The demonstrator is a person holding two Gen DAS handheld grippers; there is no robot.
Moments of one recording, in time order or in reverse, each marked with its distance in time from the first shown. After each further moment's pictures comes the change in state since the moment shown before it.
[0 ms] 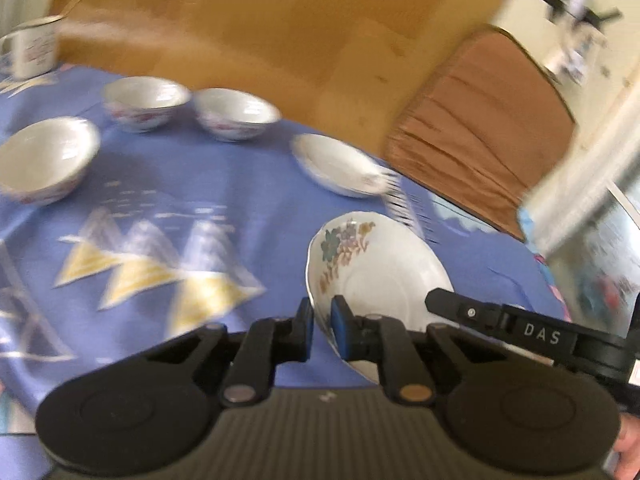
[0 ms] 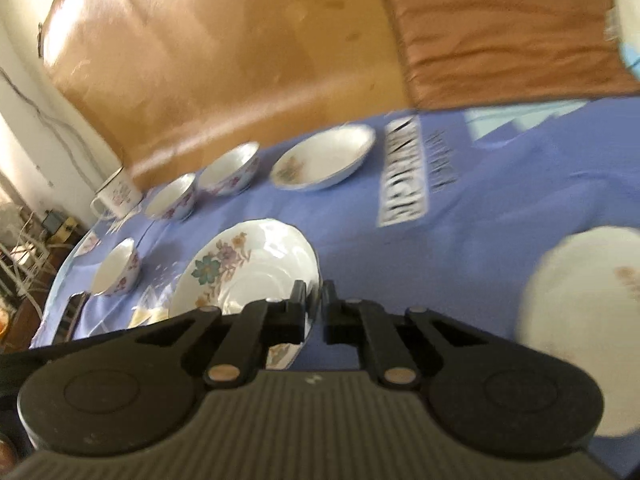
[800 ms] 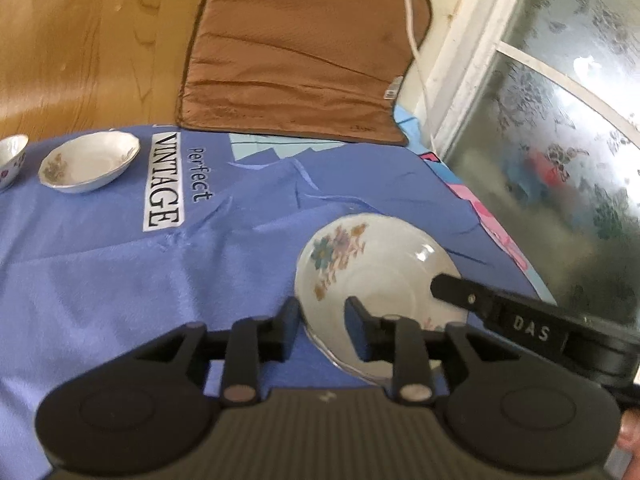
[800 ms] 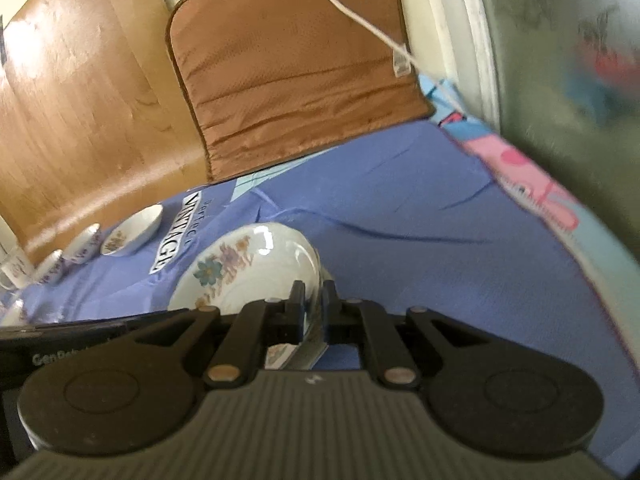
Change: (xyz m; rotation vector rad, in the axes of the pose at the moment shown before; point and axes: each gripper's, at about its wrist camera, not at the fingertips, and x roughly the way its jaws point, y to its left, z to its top) left arm 0.070 -0.169 -0.038 0.368 0.110 -0.131; right arm -0.090 -0.122 -0.026 0.105 -0.210 -0.311
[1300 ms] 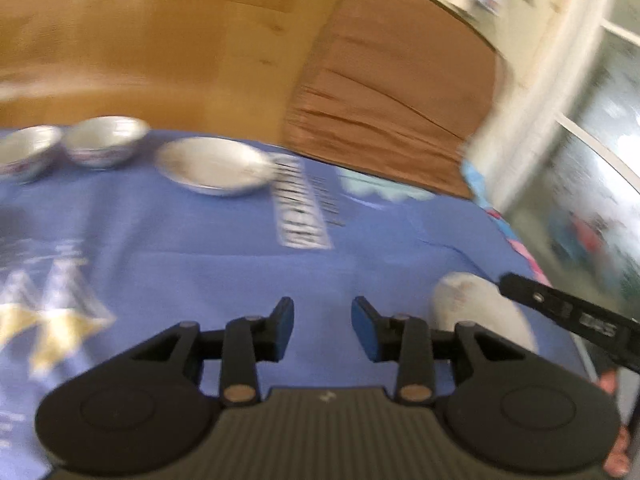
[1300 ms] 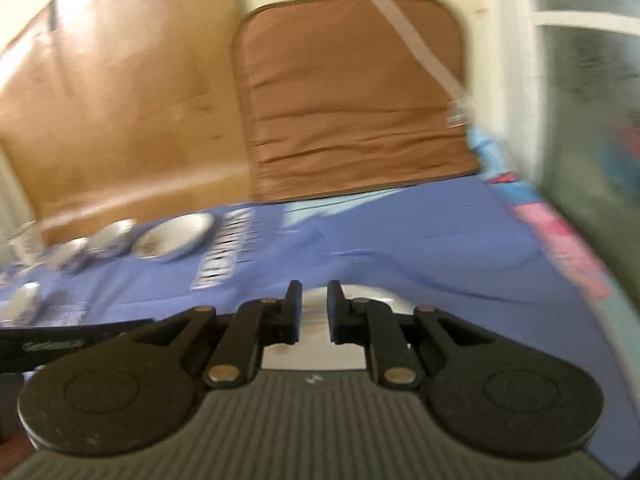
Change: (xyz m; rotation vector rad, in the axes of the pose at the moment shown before) left arm -0.055 0.103 -0.009 -0.192 -0.117 0.111; right arm -0.001 0.055 0.013 -0.139 -0.041 0.077
